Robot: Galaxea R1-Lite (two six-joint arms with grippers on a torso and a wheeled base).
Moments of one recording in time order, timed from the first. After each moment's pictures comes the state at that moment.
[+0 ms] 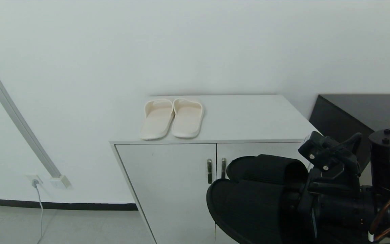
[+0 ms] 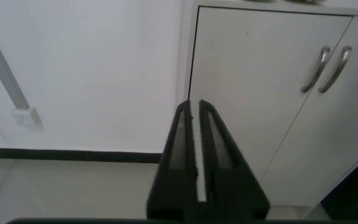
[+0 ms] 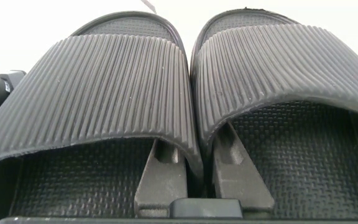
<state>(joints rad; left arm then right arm) 0.00 0.00 0.00 0.00 0.04 -0.05 0.79 1.41 -0.65 -0.39 0.16 0.03</state>
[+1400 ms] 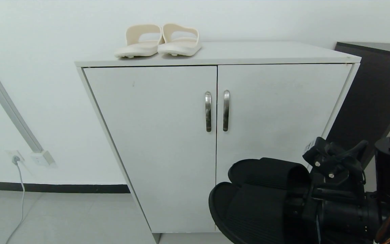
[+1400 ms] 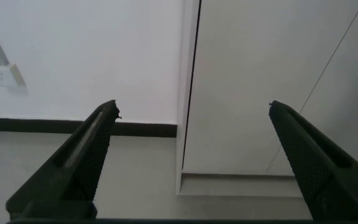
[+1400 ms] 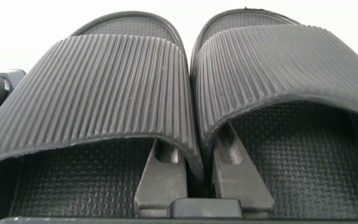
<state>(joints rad) 0.00 0.01 0.00 0.01 0.04 -0.05 0.78 1.40 -0.59 -0.45 0.15 0.03</state>
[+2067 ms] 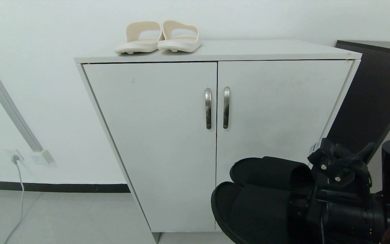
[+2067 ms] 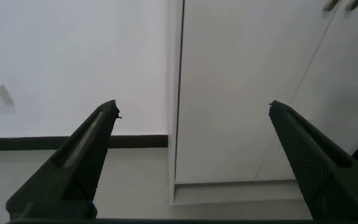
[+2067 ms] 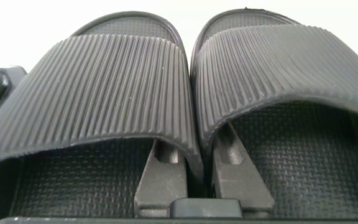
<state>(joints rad) 0.00 0.24 -0.18 -0.03 -0.09 -0.03 0.78 1.38 -0.57 -0.47 0.15 0.00</state>
